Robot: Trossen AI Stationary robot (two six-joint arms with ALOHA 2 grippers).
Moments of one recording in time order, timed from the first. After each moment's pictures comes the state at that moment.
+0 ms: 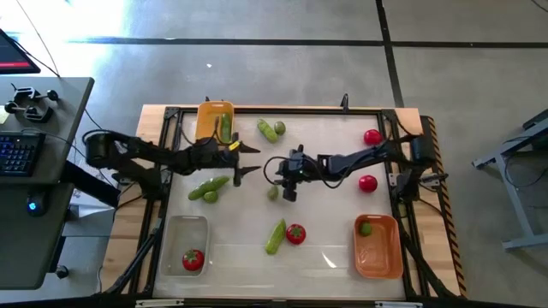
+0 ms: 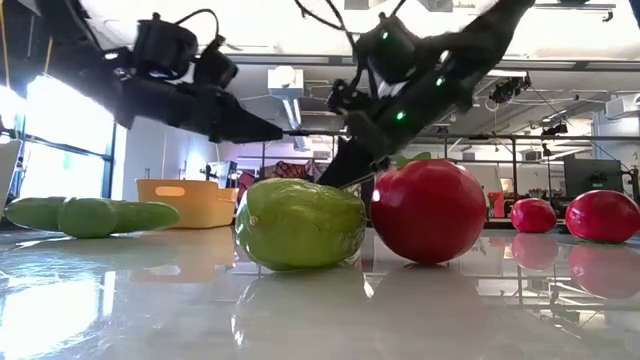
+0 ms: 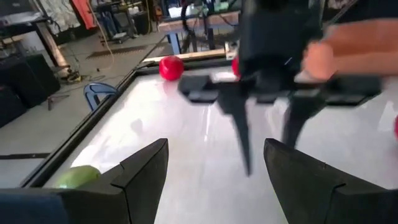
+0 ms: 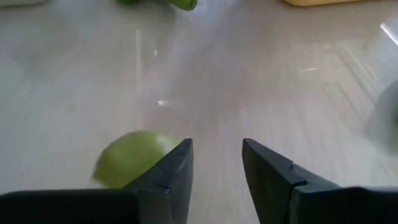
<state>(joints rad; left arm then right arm) 0.28 1.46 0.38 0.88 0.14 0.22 -0.06 1.82 0.95 0.18 0.07 0.03</state>
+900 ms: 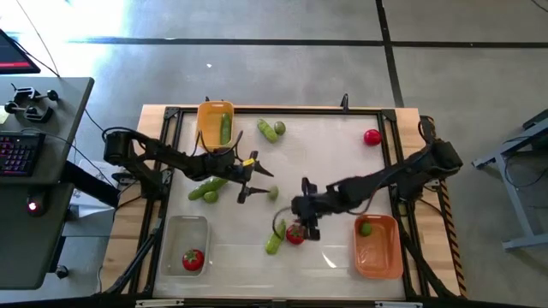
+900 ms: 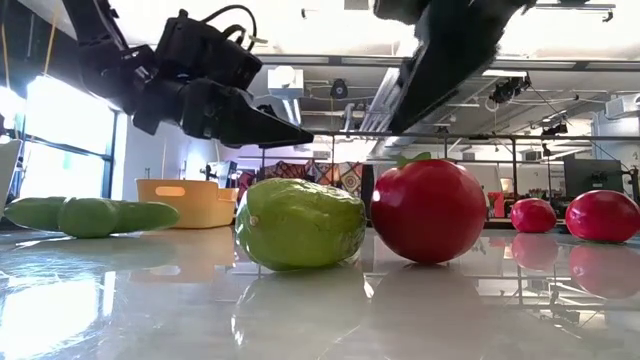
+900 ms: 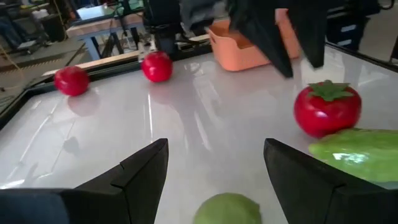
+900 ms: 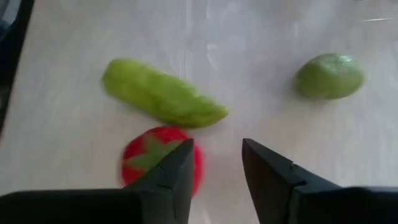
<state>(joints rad) 0.14 1.63 0.51 0.86 0.31 0.27 0.32 1.64 1.13 -0.43 0.09 0.29</state>
